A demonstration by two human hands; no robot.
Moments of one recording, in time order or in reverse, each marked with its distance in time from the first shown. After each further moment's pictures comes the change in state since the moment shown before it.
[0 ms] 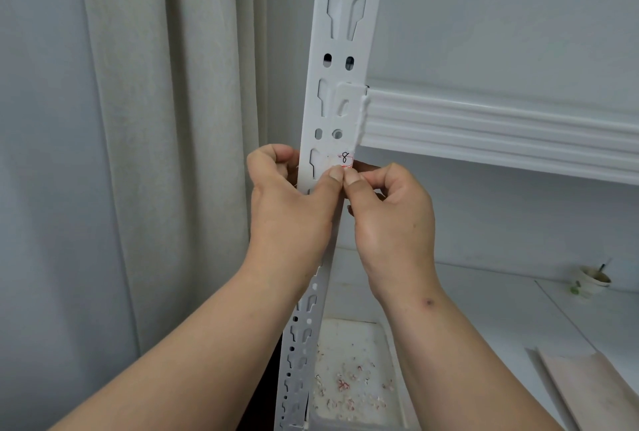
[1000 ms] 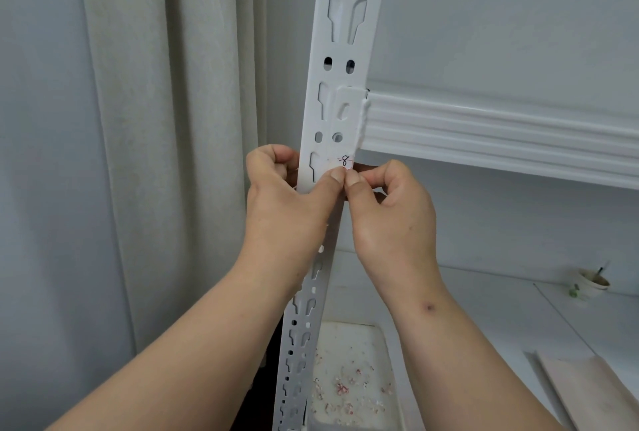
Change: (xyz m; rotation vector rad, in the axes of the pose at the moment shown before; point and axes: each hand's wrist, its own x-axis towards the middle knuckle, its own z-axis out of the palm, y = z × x) left_hand 0.004 0.000 -0.005 -0.002 -0.042 -0.021; right_hand 0.004 -0.001 -0.004 -0.112 -0.053 -0.091
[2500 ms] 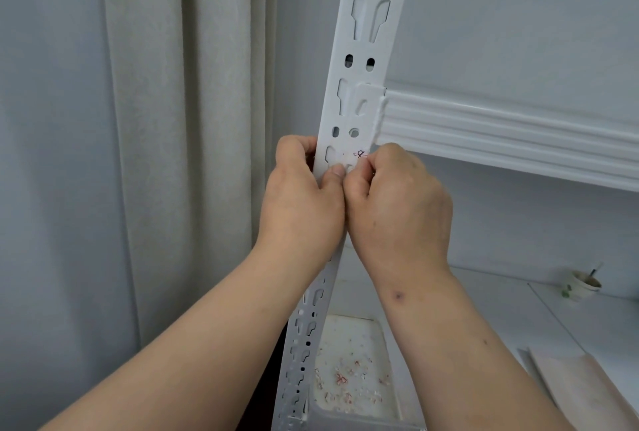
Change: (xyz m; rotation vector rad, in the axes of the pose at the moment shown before) left_hand -0.009 0.018 -0.009 0.198 -0.062 0.046; right_hand -0.002 -0.009 0.010 -0.630 0.322 -0.553
